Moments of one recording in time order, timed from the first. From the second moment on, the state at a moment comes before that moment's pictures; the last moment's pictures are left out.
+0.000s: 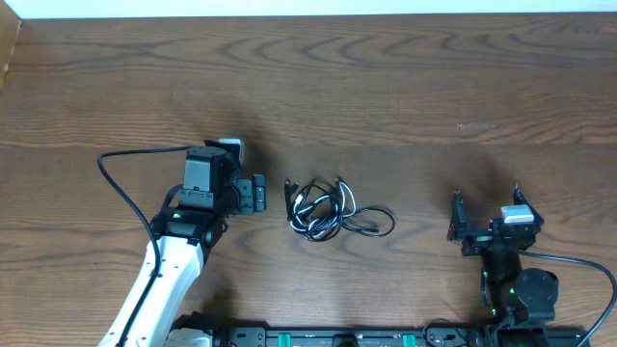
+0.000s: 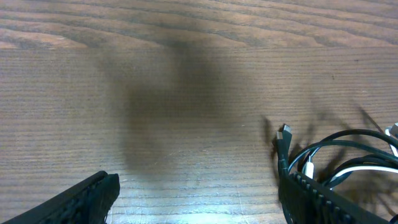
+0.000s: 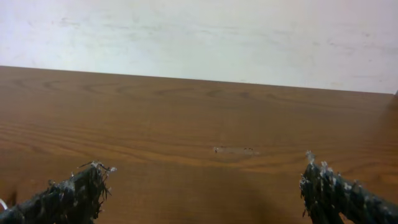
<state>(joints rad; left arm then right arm) -0.16 1.17 0.65 -0.42 0.07 -0.14 0.05 0.01 0.01 -0.07 -0.02 -0.03</state>
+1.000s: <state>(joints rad) -0.16 1.17 0.65 -0.44 0.14 -0.13 0.05 0.01 0.01 -0.07 -0.02 -0.03</state>
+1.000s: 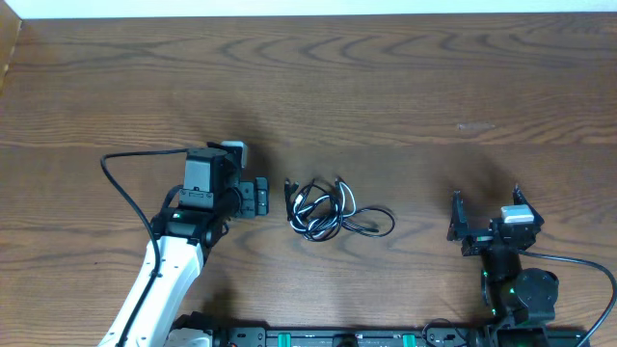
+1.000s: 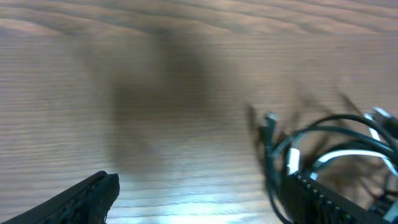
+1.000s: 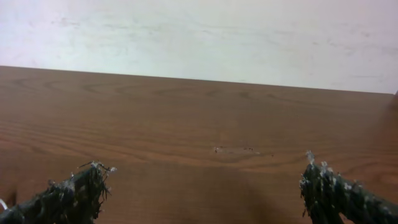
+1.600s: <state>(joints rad) -0.16 1.17 0.65 -0.45 0.21 -0.11 0.05 0.01 0.01 -0.07 -0.02 -0.03</state>
